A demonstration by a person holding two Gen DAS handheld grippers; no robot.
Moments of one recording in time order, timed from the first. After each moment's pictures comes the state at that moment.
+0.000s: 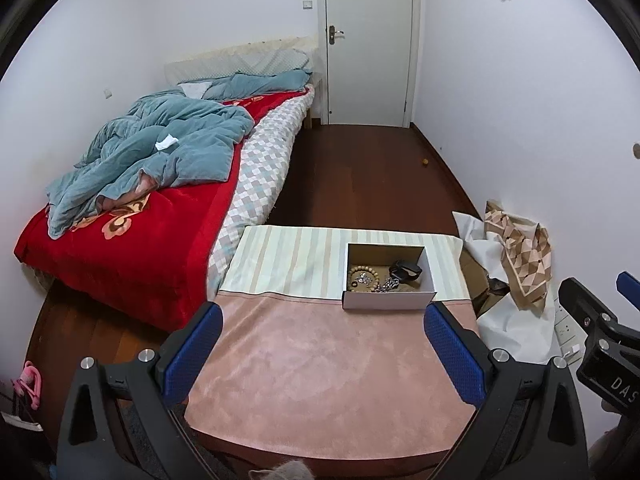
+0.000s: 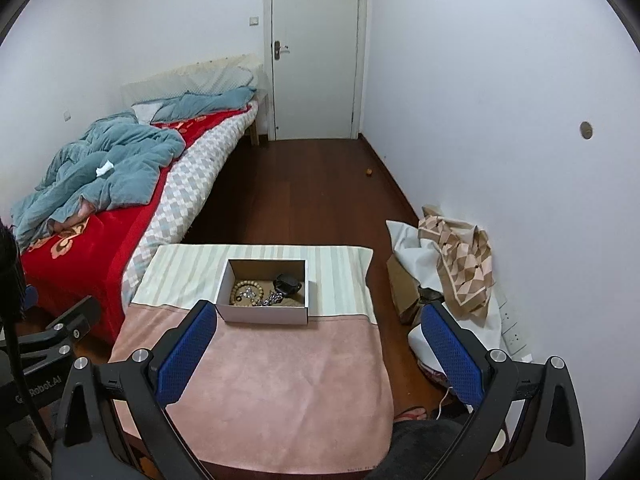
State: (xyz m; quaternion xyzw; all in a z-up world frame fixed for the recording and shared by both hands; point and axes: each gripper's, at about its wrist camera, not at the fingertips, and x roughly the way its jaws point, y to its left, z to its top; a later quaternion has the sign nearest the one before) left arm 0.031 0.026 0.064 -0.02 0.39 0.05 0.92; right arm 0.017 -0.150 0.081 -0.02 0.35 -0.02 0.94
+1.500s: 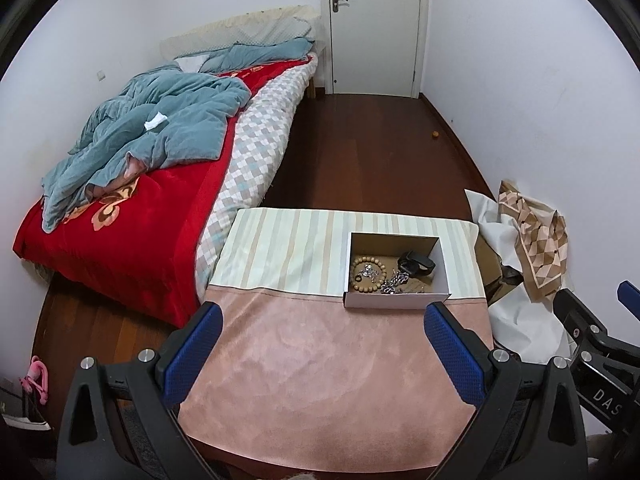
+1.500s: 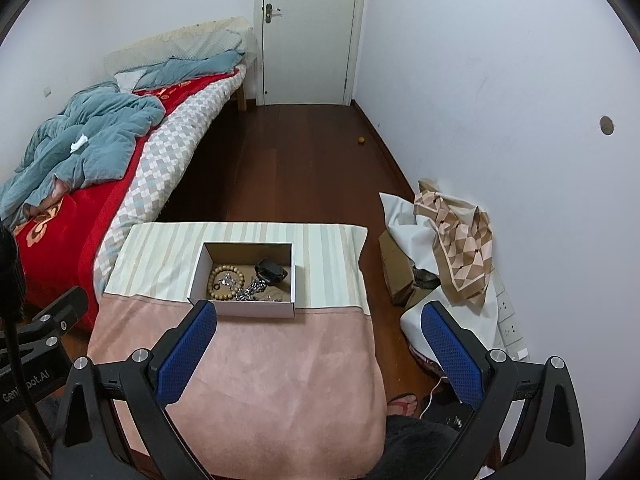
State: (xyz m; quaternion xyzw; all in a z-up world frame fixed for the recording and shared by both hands) left arm 0.105 0.019 0.032 -0.02 0.45 0.06 0.89; right arm 0.105 -0.146 0.039 -0.04 0.42 -0.04 0.91
